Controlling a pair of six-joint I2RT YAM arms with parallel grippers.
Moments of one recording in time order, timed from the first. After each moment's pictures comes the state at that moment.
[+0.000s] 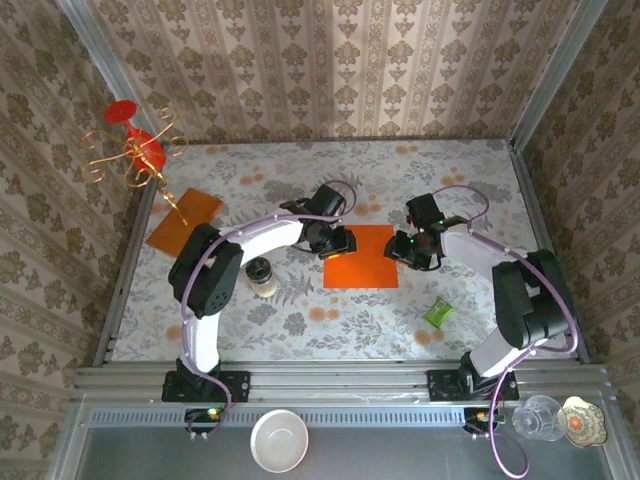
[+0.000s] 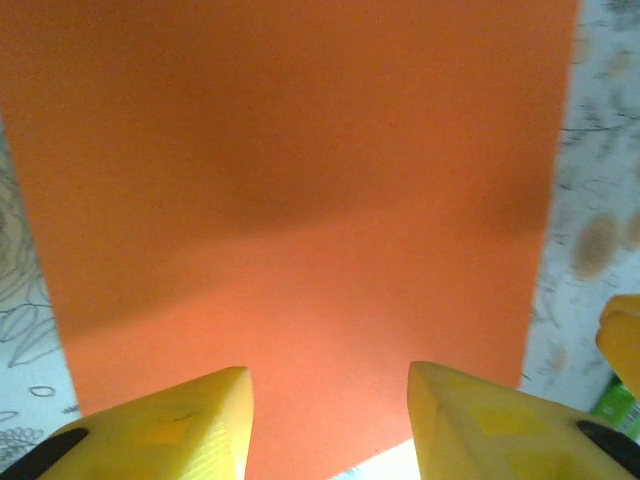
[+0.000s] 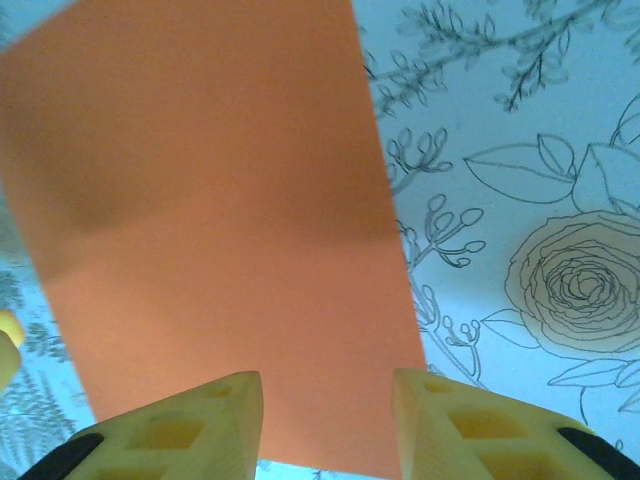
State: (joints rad) left arm -0.75 1.97 1.40 -0.54 0.28 -0.76; right arm 0.27 1.62 0.94 -0.52 -0.25 0.65
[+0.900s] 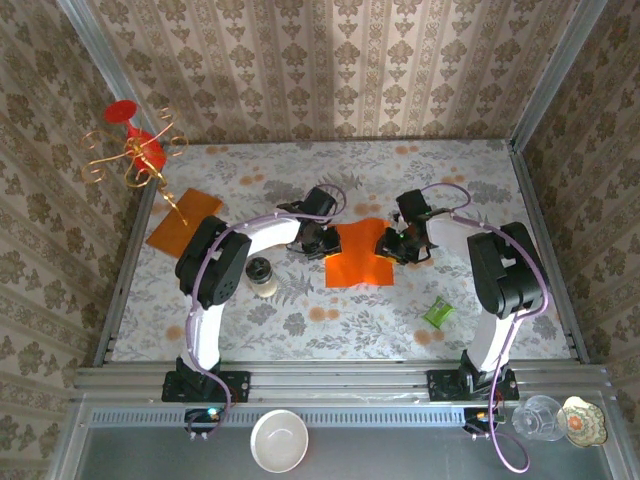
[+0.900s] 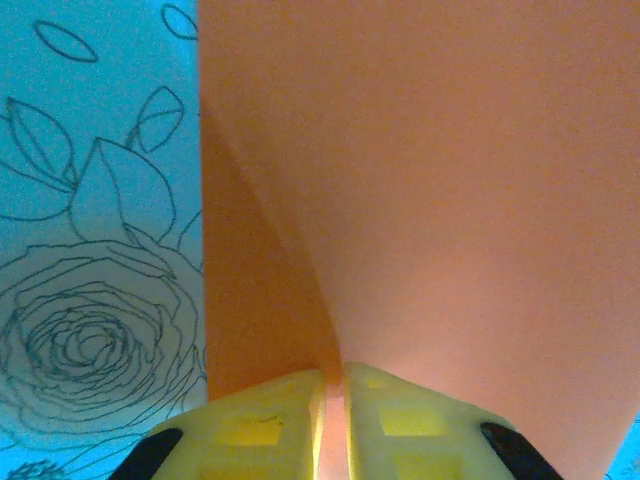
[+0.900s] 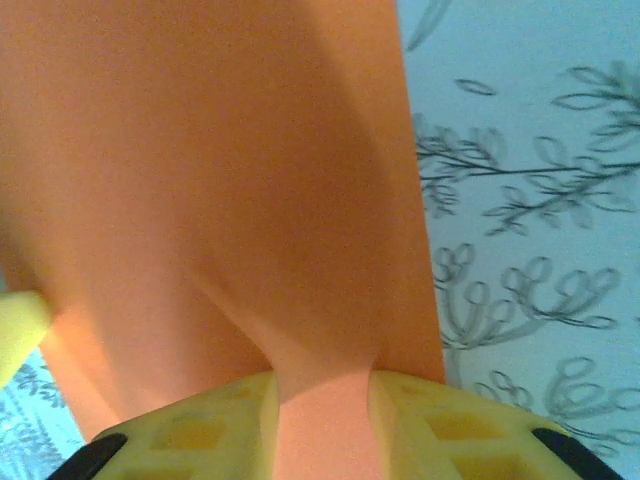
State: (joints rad) left arm -0.69 2.05 1.36 -0.47 0.28 -0.80; right arm 0.27 1.83 1.05 -0.45 -0.36 0.61
